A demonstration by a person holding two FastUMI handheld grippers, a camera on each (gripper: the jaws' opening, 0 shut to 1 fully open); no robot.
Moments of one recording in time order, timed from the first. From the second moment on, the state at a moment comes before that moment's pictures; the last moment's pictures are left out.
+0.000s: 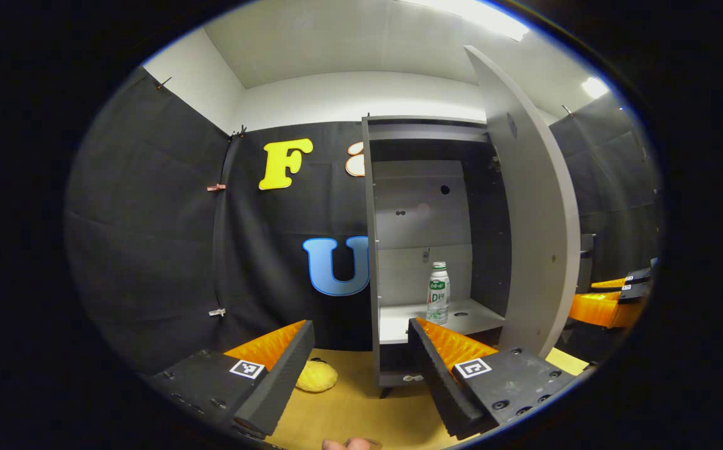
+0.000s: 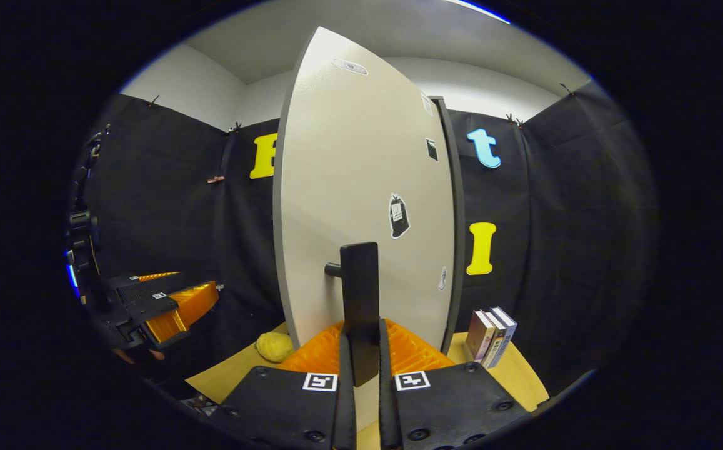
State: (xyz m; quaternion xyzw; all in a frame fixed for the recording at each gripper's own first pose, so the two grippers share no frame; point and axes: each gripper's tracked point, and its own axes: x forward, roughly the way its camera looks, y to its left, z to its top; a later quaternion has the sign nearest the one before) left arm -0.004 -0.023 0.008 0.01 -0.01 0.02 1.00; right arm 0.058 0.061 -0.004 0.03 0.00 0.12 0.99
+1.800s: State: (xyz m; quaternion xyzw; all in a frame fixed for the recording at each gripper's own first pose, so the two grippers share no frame) left arm 0.097 -0.190 0.033 0.01 -0.04 -0.07 1.00; right arm 0.019 -0.128 0.006 0.03 0.01 -0.04 1.00
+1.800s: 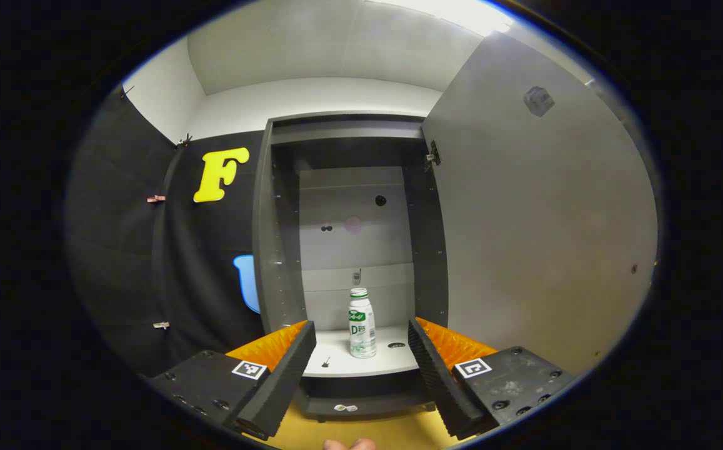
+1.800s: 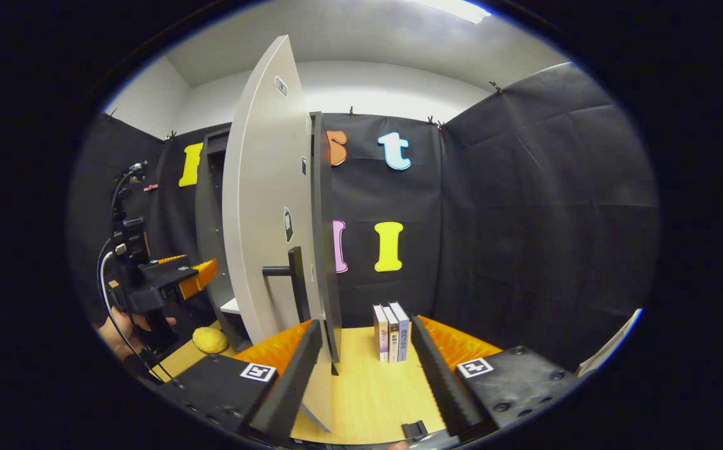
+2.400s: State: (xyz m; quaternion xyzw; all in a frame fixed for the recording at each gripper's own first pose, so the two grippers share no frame) left arm 0.245 -0.203 -0.016 -0.02 0.00 -0.07 1.00; right arm 0.039 -0.183 0.008 0.04 0.00 -0.10 0.99
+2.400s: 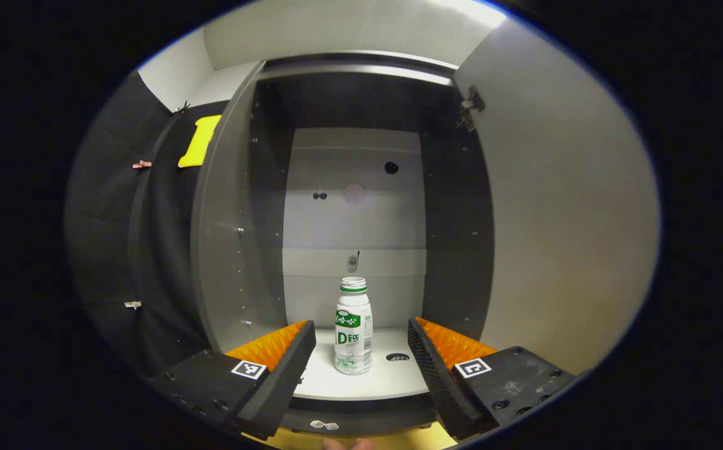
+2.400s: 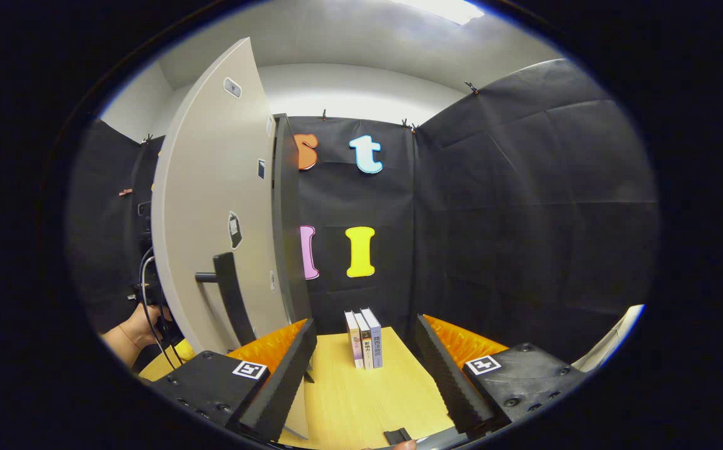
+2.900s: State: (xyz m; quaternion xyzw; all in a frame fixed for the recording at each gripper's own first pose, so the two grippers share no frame) left arm 0.349 -0.218 -0.055 0.00 0.02 -0.04 1.00; right arm 0.070 -0.207 -0.002 0.03 0.01 -0.11 0.99
